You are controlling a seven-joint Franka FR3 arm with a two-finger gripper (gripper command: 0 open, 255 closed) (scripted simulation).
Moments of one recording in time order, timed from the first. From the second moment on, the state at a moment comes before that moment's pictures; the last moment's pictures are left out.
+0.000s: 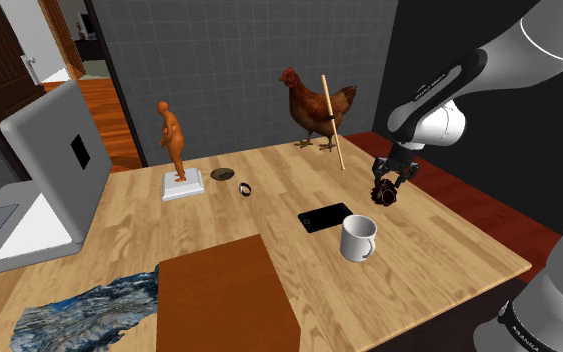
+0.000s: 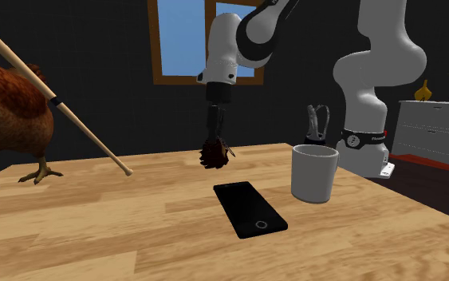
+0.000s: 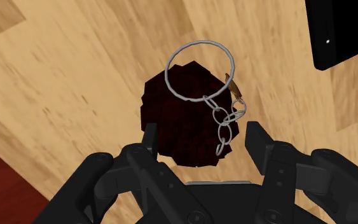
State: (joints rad) arm -0.26 0.03 -0.20 -2.50 0.27 2.64 0.06
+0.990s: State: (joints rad) arm -0.27 -0.10 -0.20 -2.47 0.17 2.48 0.14
